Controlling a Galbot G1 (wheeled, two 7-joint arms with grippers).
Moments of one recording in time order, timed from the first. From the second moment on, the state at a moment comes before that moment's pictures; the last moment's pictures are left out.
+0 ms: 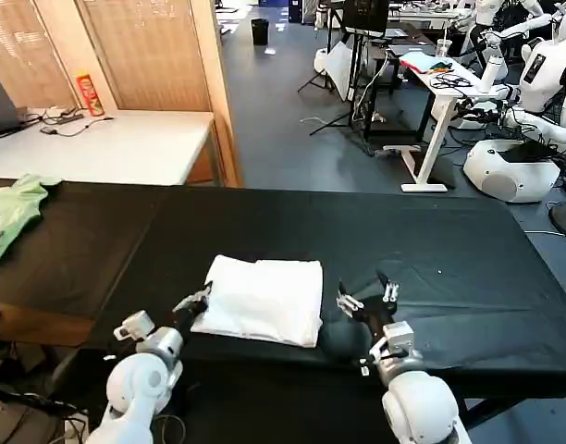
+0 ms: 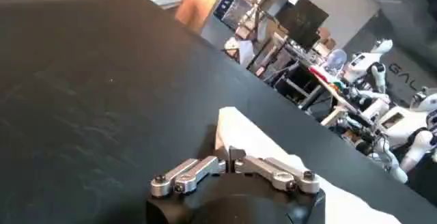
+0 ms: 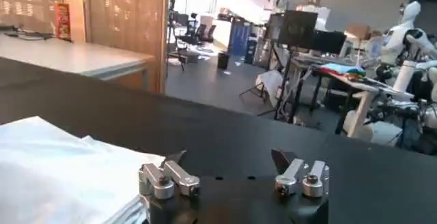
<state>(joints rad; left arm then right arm) 1.26 -1.37 -0.55 -1.82 -0.78 0.43 -0.09 -1.36 1.34 0.35 2.10 0.02 -0.42 0.10</state>
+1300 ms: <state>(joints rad) 1.34 -1.05 -0.50 -2.18 -0.37 0.45 -0.18 -1.40 1.35 0.39 2.10 0.04 -0.42 0.09</state>
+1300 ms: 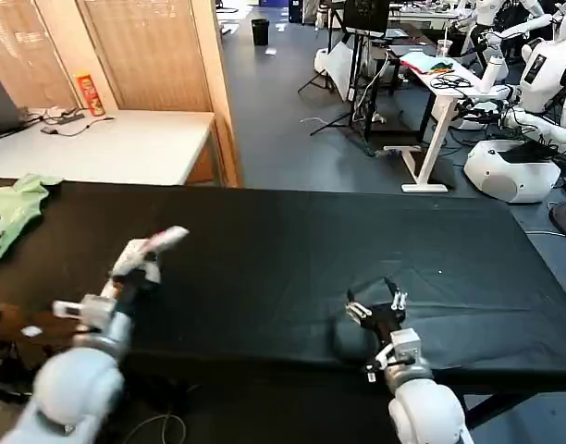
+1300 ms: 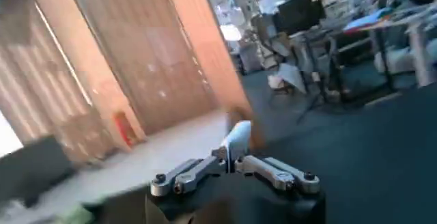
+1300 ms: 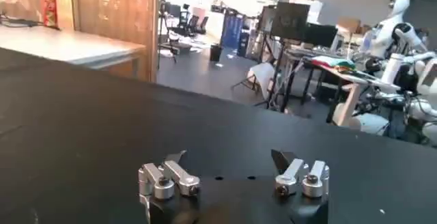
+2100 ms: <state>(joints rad) 1.30 -1.30 -0.28 -2.09 -0.26 0.31 -0.05 -1.30 1.35 0.25 2.03 0.36 -0.56 0.06</state>
